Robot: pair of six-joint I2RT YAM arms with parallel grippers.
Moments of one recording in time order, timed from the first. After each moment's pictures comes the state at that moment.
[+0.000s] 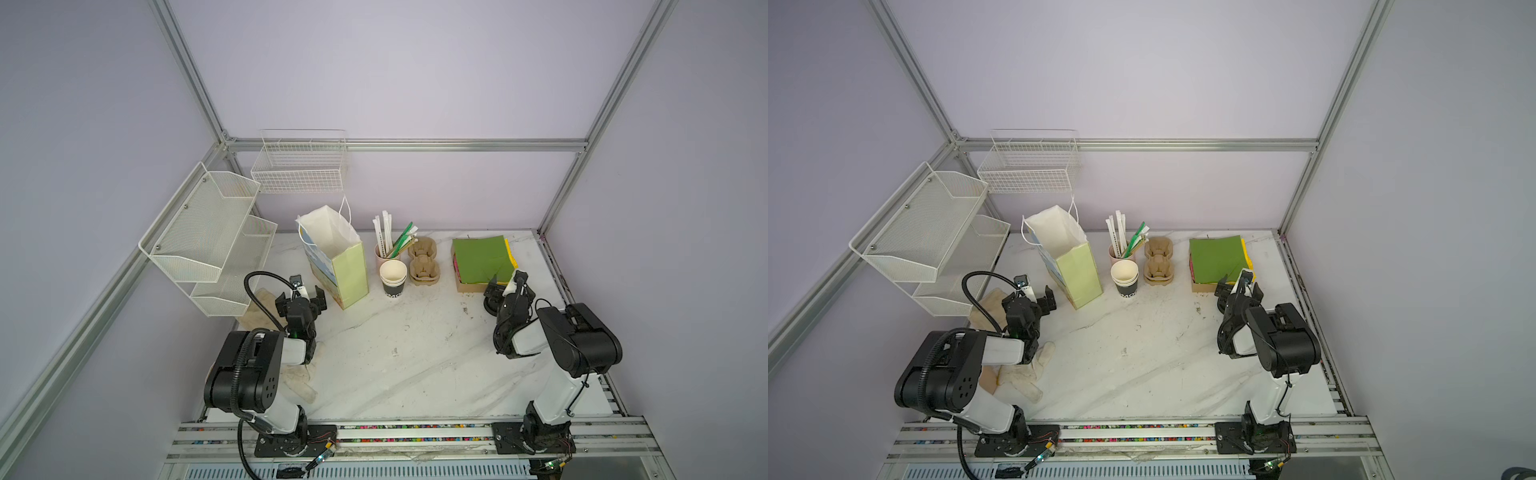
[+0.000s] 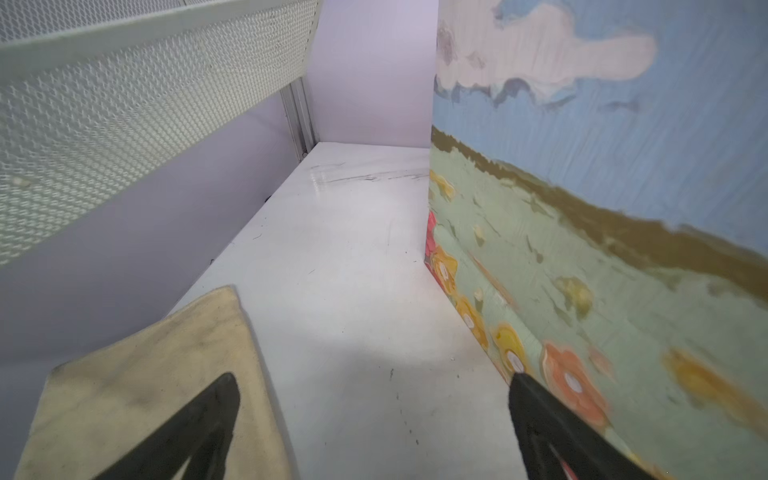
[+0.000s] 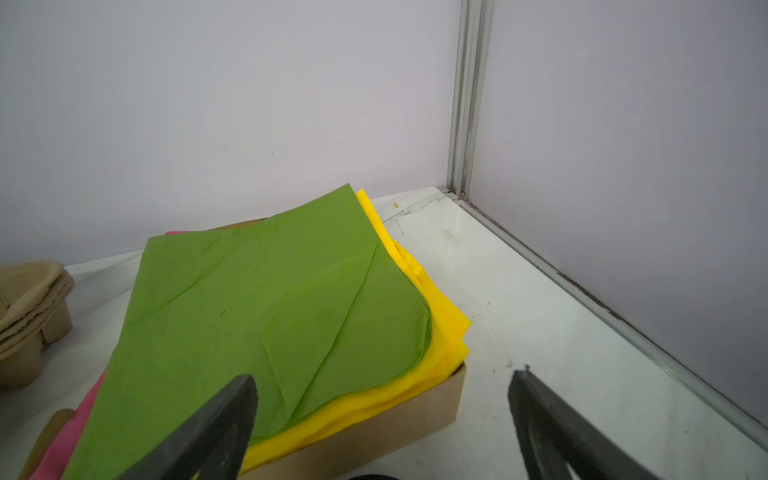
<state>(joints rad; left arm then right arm) -0.02 1.57 0.39 0.92 -0.37 -0.02 0.16 1.80 0.44 1.26 0.46 0.11</state>
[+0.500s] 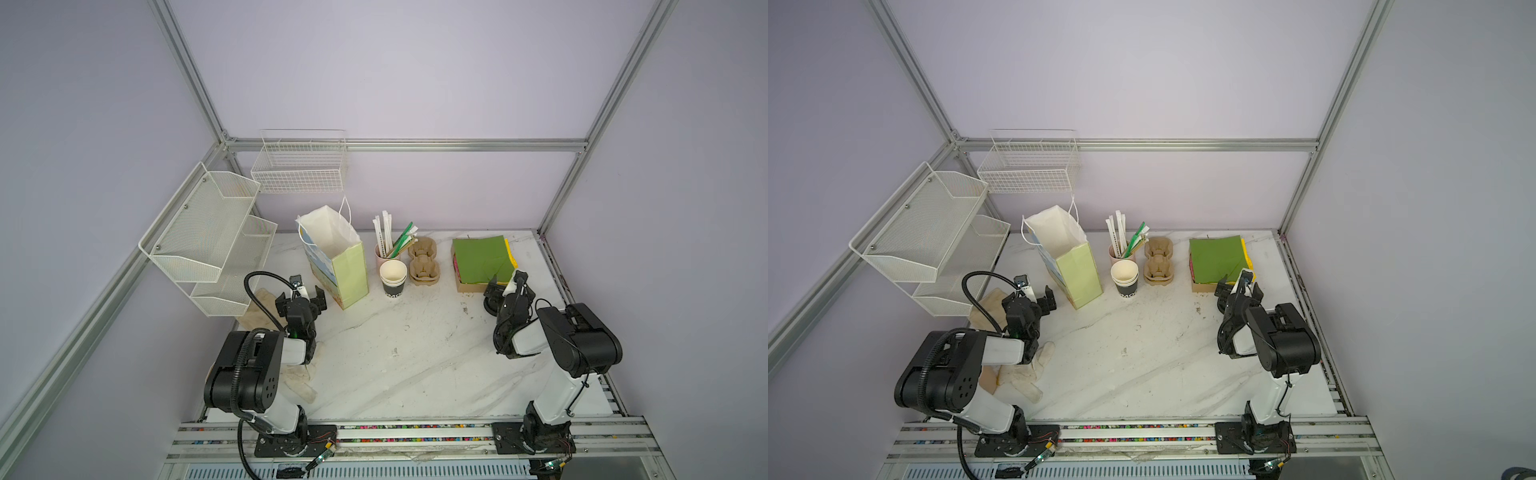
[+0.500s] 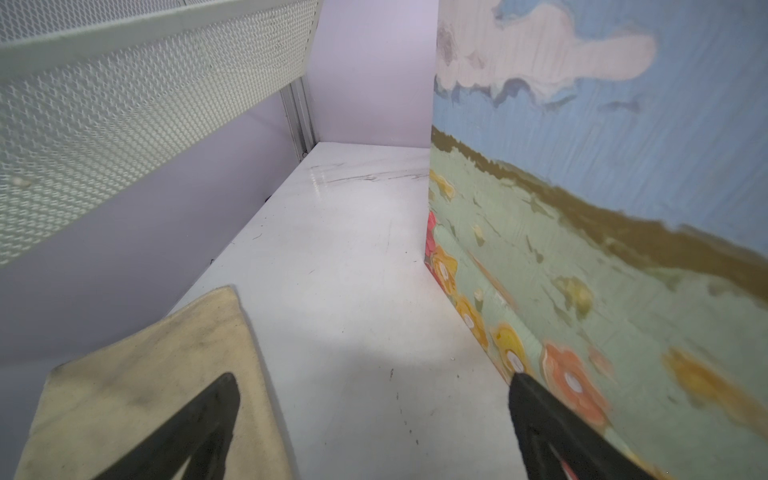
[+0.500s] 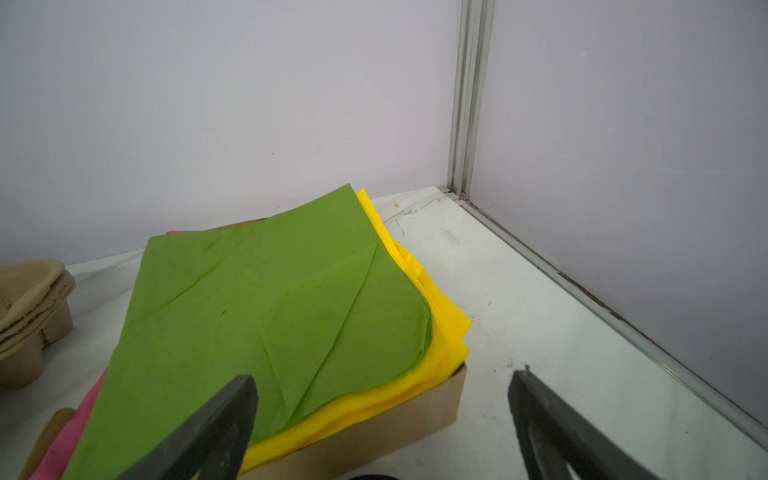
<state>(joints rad) -0.02 1.57 0.39 0.92 -0.37 -0.02 0.16 1.80 0.44 1.26 0.46 0.11</state>
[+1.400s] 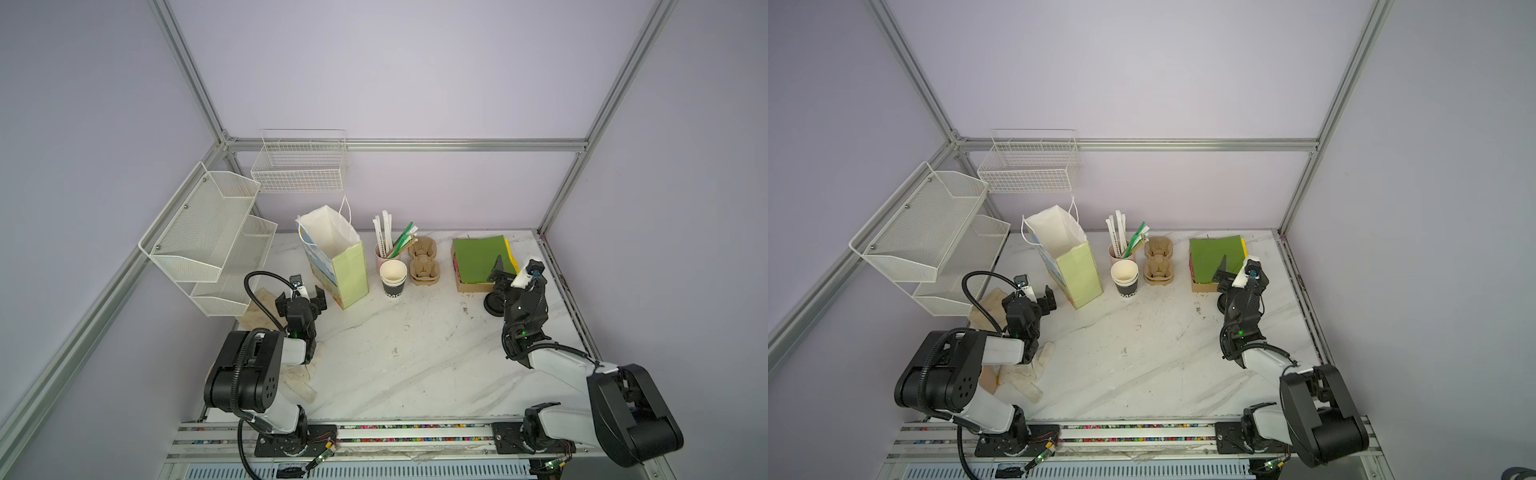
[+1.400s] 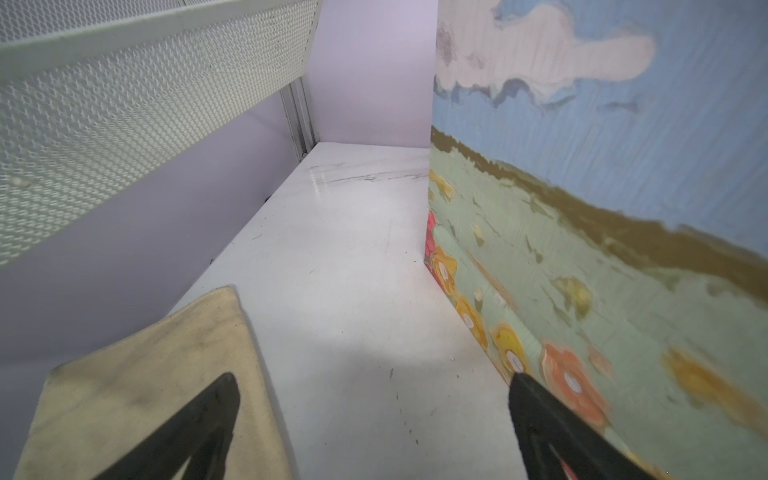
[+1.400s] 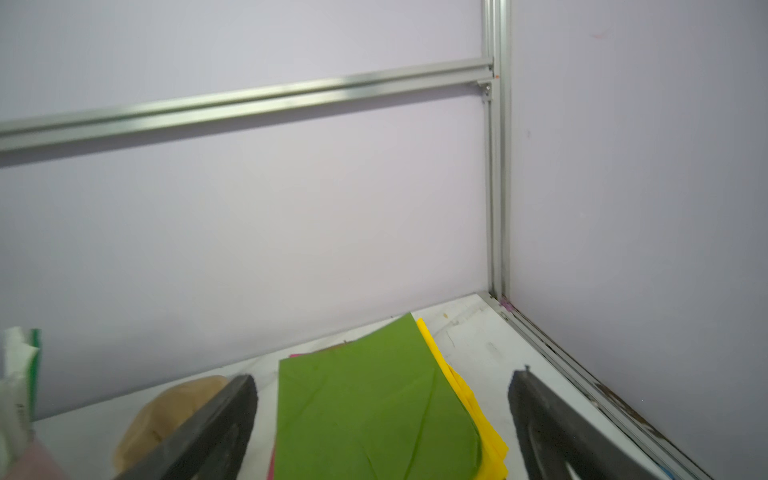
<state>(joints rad) -0.02 1.57 0.39 0.92 -0.37 -0.02 0.28 1.21 0.45 0.95 0.43 0.13</state>
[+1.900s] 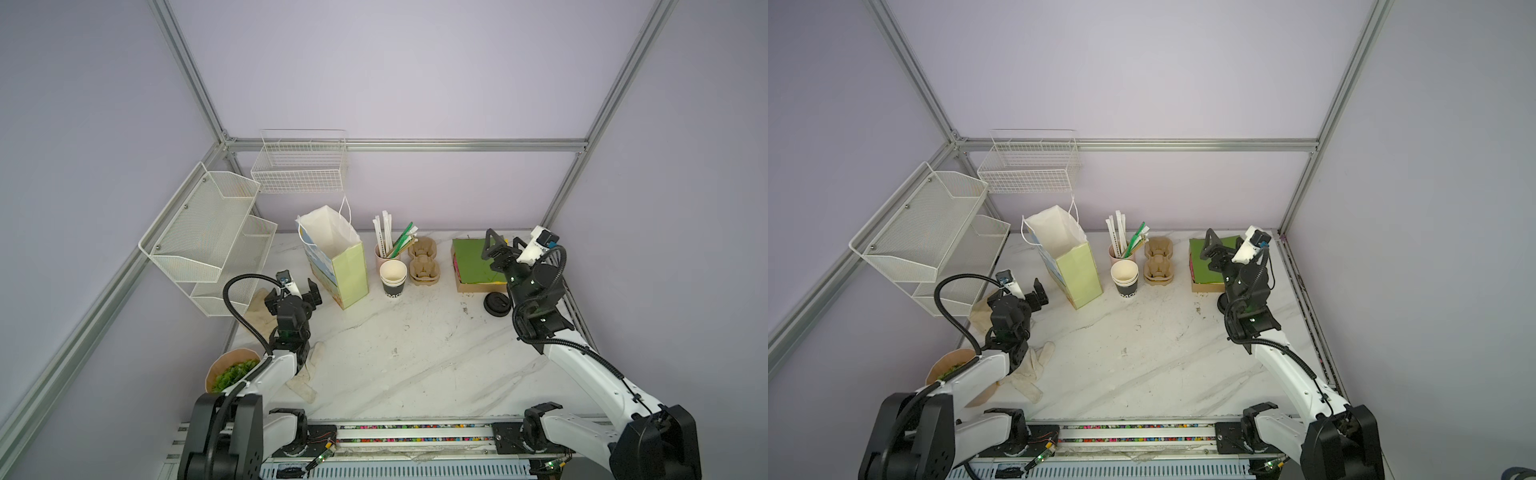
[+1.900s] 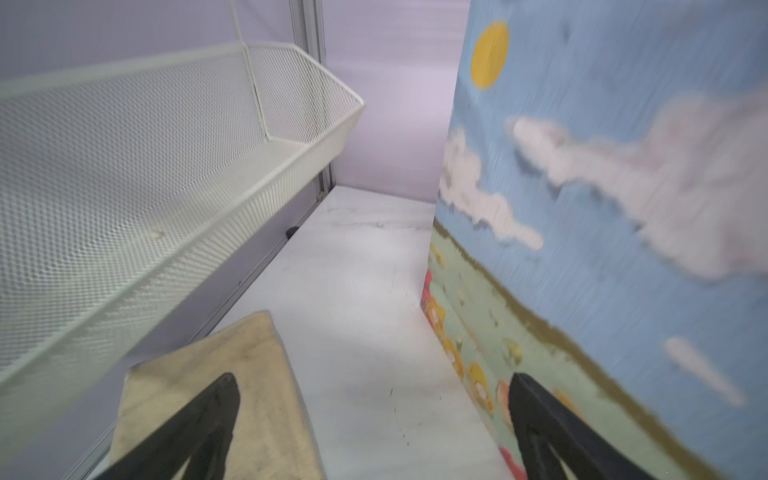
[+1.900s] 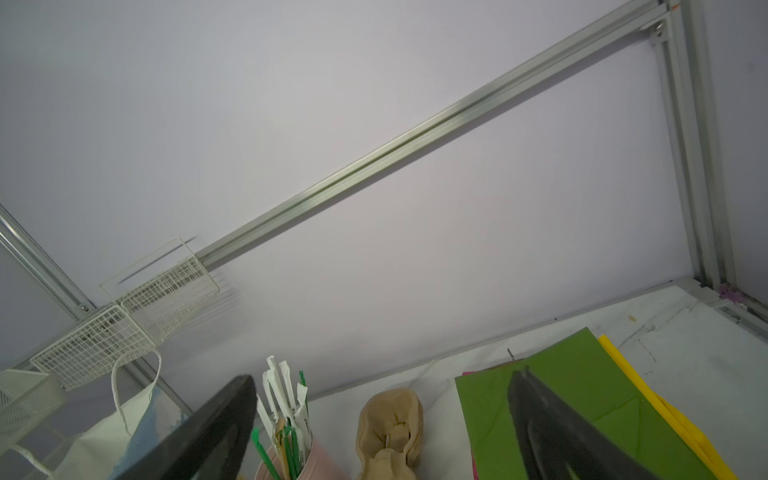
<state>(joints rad) -0.04 1.10 0.44 0.50 -0.38 -0.14 0.29 1.13 0.80 0.43 0.15 0.48</state>
